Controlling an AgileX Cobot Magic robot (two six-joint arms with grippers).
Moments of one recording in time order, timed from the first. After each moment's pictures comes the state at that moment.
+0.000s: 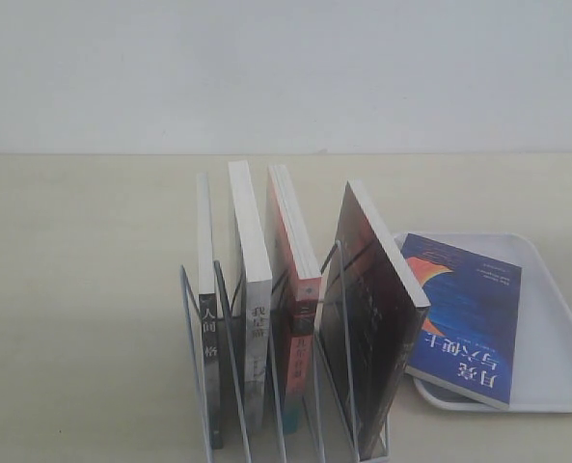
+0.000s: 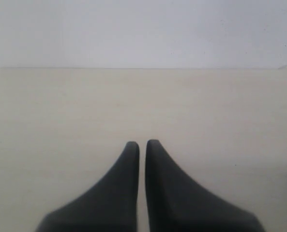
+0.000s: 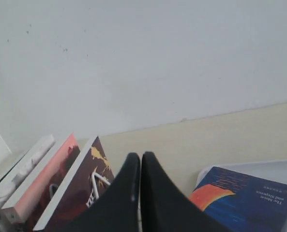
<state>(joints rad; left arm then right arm) 0.05 0.00 0.00 -0.04 0.28 0.04 0.39 0.26 -0.12 -0.14 -0.06 0.54</state>
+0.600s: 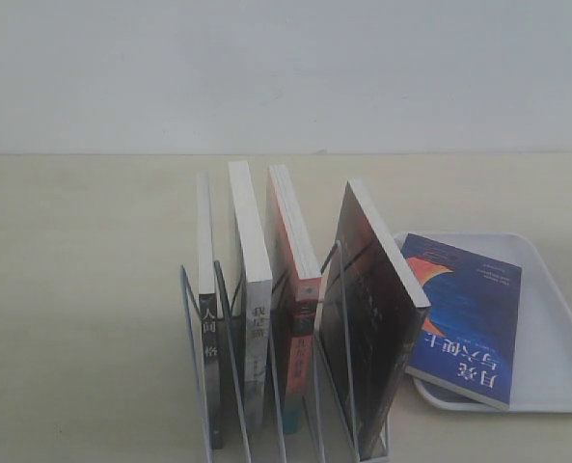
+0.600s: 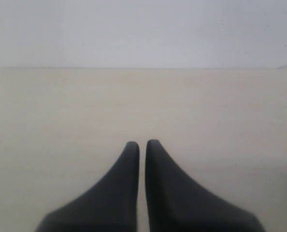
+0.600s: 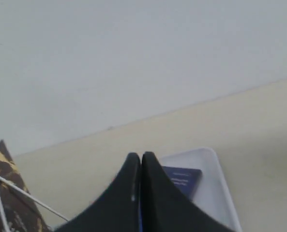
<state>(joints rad) 0.05 0.00 0.00 -0.04 0.28 0.04 0.14 0.00 0.00 -0.14 0.10 0.51</state>
